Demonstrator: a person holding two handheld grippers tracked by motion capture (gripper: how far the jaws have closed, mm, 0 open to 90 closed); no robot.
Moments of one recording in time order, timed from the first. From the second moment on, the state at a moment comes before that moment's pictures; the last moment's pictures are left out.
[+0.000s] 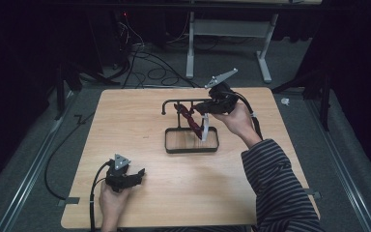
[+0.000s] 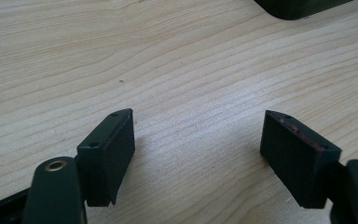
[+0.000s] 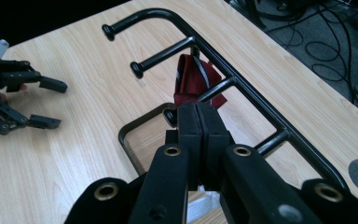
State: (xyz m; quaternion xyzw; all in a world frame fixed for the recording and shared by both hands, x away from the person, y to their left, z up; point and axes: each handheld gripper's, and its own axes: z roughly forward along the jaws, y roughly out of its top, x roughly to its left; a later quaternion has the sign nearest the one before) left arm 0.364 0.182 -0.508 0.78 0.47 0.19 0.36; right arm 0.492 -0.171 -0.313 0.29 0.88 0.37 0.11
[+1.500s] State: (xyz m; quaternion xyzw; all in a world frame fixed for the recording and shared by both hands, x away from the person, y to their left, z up) left arm 0.364 0.182 -0.508 0.78 0.47 0.20 0.36; right arm 0.494 -0.161 -0.321 0.30 0.87 0.37 0.12
